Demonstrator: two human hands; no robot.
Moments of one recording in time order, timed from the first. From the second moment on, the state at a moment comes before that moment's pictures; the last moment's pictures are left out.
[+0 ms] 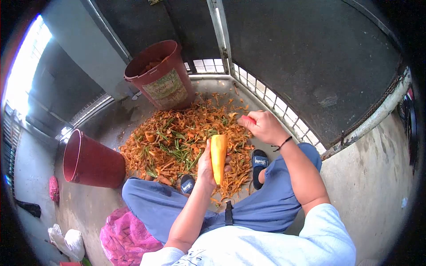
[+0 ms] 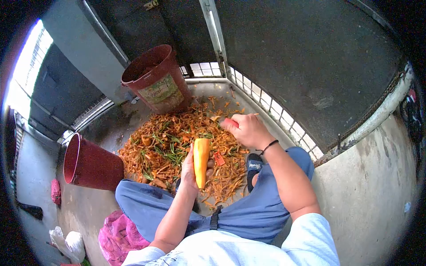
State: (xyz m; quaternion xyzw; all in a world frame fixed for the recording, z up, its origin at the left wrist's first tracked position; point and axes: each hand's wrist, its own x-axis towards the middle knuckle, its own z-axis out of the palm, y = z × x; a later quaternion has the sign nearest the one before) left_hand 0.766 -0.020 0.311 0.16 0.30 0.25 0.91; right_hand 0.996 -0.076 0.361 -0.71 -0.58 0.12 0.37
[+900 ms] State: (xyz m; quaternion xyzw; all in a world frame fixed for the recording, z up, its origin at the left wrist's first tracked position) left_hand 0.752 -0.008 0.292 0.18 0.32 0.28 0.89; right_hand 0.949 -0.075 0.357 -0.61 -0.73 0.21 0.24
